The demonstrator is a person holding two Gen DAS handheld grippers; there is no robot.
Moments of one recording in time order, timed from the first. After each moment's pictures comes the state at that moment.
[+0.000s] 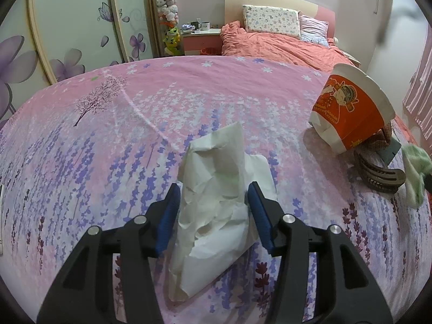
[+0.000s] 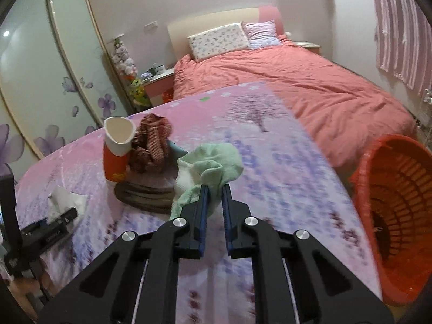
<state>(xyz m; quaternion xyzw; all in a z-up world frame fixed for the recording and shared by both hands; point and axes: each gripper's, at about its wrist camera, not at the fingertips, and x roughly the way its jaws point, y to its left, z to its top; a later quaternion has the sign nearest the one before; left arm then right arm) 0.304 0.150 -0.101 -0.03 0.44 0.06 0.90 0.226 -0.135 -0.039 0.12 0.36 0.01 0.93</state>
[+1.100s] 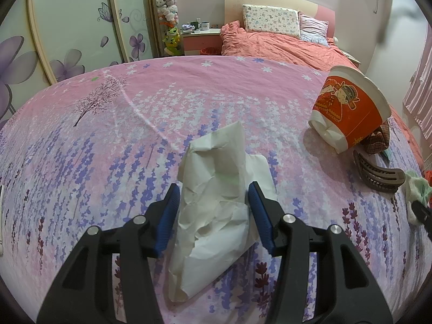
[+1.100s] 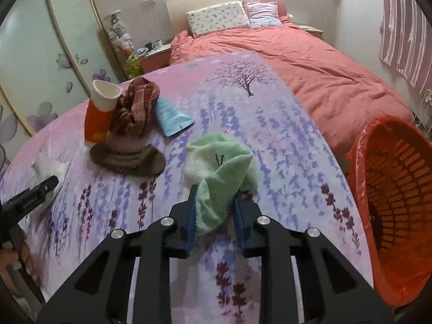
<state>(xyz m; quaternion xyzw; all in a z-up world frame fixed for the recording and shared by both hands) 0.303 0.149 -0.100 -0.03 0.44 0.06 0.90 0.232 -0.147 -0.069 0.10 0.42 0.02 0.90</state>
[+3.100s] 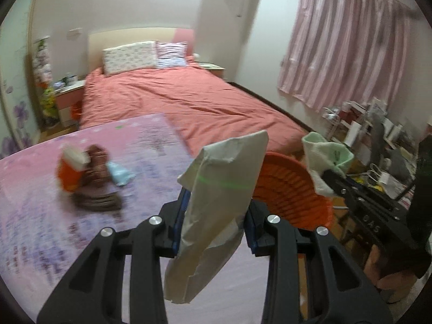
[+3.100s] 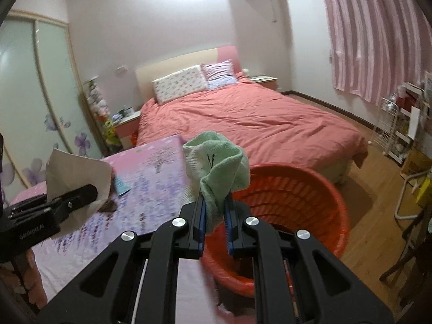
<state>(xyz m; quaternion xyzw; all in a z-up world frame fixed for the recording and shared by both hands) 0.188 -0.129 0.025 0.01 0.34 -0.28 0.90 0.099 -0.305 0.027 0.13 0.27 -0.08 0.95</state>
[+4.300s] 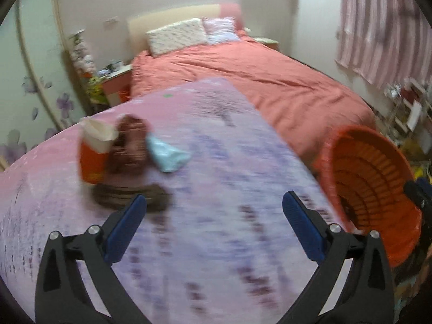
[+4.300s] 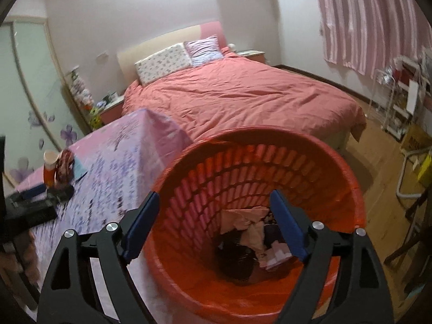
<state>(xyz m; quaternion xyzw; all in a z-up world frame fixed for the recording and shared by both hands) 0.276 -0.102 -0.062 0.08 0.39 -0.10 0.91 0.136 -0.335 -0.043 0.15 0.32 -0.09 0.93</state>
